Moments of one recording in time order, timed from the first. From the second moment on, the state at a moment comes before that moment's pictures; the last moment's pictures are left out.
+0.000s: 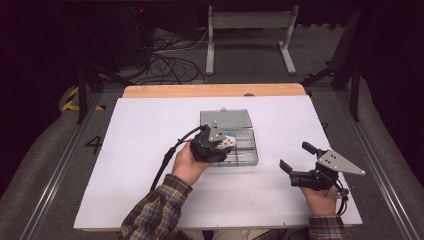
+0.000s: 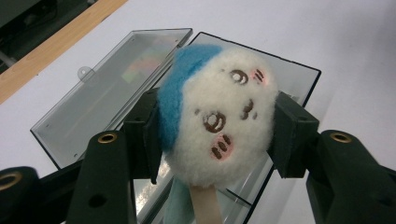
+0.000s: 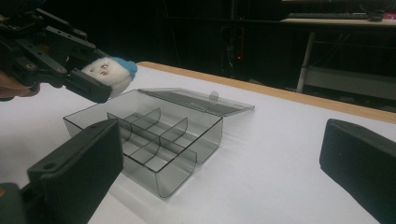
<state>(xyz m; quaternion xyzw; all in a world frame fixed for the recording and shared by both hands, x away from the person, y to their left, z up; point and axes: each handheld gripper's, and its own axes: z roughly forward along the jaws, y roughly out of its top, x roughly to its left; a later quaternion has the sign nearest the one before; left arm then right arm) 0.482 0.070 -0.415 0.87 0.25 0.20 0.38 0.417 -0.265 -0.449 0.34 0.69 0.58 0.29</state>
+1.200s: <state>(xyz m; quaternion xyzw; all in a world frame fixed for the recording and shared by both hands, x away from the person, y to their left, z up) 0.510 0.042 -0.421 0.87 0.26 0.21 0.37 0.417 -0.266 -0.449 0.34 0.69 0.58 0.29</state>
